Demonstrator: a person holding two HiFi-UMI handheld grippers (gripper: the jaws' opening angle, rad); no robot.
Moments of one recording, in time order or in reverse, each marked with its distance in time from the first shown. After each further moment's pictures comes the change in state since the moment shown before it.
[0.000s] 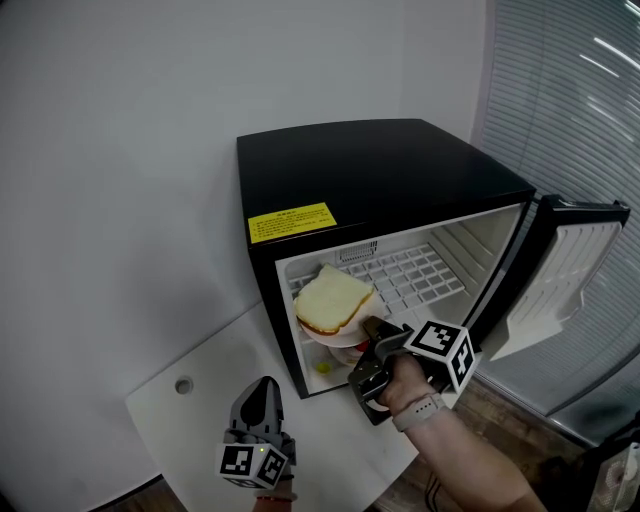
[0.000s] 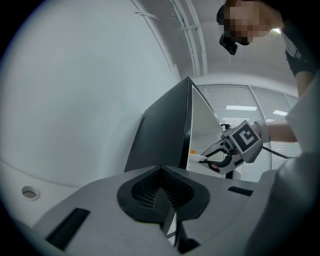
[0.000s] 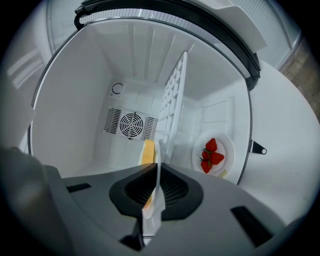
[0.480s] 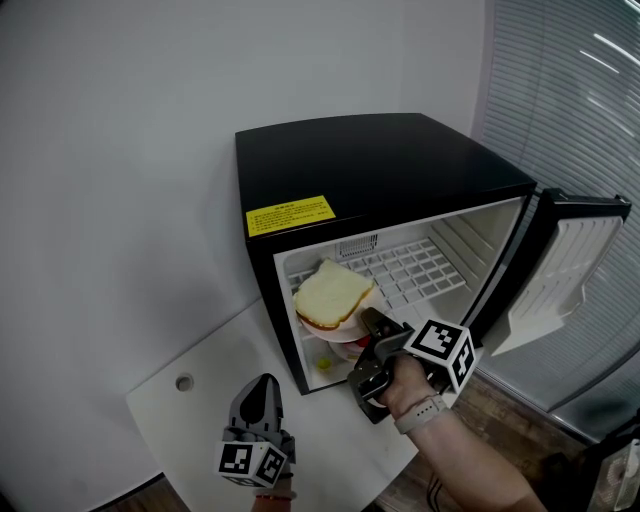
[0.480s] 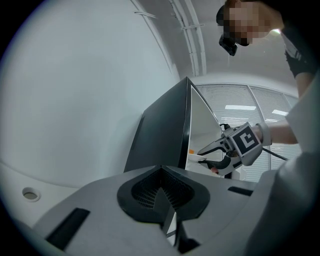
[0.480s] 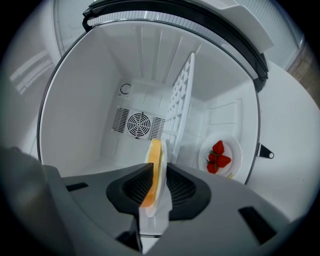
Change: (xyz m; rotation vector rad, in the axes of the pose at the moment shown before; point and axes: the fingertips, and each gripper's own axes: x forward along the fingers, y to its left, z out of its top) left arm -0.003 0.000 0.000 0.007 0.004 -0.008; right arm -0.001 0.010 -0.002 -0.045 -0.007 0.078
